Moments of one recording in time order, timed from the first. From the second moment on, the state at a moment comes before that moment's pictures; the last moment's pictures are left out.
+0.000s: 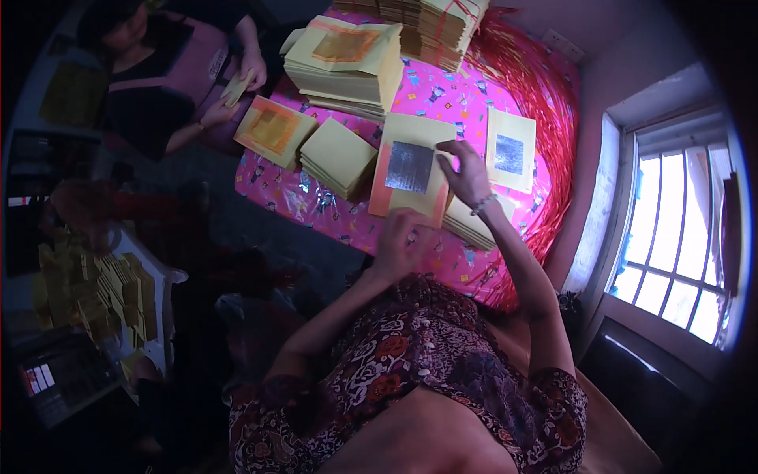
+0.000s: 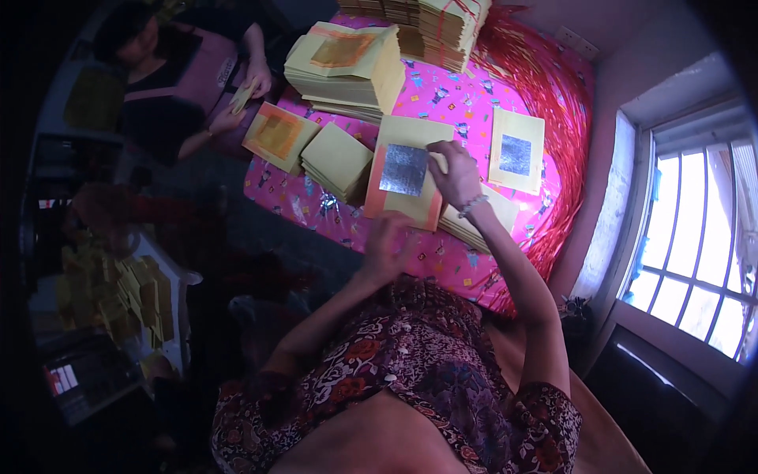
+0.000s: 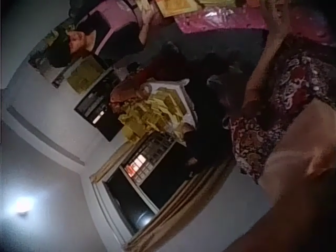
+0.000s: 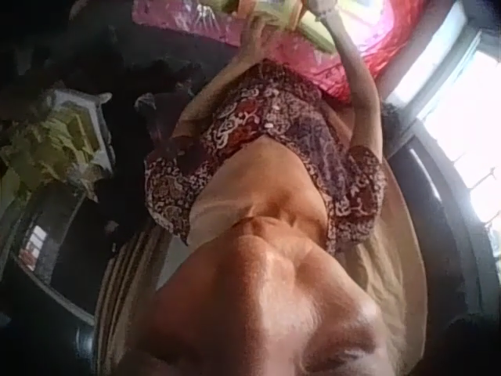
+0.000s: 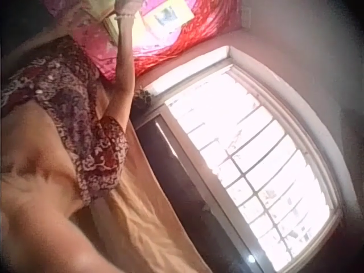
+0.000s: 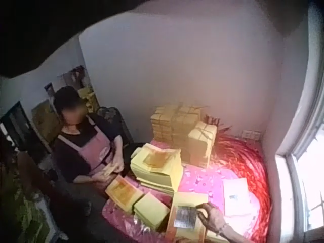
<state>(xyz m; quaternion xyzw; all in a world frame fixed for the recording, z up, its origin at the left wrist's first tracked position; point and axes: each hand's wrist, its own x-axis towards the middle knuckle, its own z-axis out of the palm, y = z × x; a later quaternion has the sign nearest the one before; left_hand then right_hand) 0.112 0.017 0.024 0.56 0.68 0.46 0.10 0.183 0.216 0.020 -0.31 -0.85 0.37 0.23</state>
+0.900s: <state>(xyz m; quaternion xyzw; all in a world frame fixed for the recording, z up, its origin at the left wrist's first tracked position) -0.082 0.001 -0.130 -0.08 0.63 0.73 0.24 0.001 0.113 -0.058 -0.15 -0.96 0.22 -0.03</state>
